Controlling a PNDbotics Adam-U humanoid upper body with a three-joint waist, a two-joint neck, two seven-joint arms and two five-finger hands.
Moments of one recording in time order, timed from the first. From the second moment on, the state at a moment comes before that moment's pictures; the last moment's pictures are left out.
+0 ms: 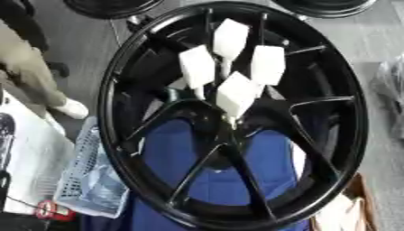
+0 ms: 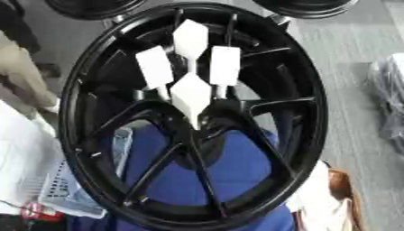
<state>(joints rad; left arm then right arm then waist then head) -0.36 0.40 0.07 -1.98 0.20 -0.04 0.45 -0.55 -0.88 0.00 -1.98 -0.13 0.14 -0.27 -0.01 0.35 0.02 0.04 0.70</state>
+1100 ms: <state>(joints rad) -0.35 0.42 0.06 -1.98 0.20 -0.03 0.44 -0.76 -1.19 0.18 -1.99 0.08 0.01 0.48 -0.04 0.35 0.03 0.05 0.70</state>
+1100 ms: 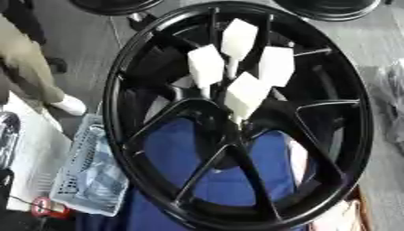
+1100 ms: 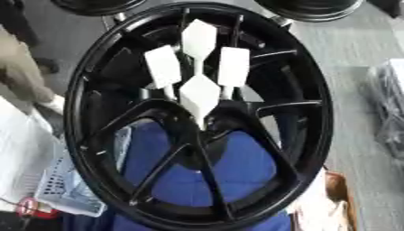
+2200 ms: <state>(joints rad) -0.35 0.43 0.06 -1.98 0.20 -0.03 0.43 -1.02 -1.10 0.41 -1.99 0.08 0.04 0.78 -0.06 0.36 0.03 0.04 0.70</state>
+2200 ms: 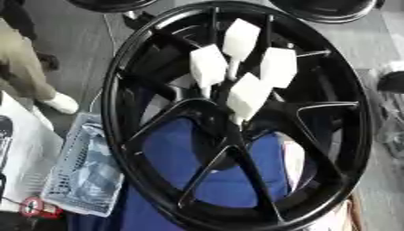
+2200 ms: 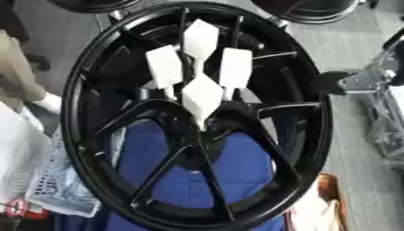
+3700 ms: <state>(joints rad) -0.34 0.43 0.05 -1.98 0.20 -0.03 0.43 -1.18 -0.91 0.55 -1.81 0.07 0.24 0.74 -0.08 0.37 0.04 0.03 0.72</state>
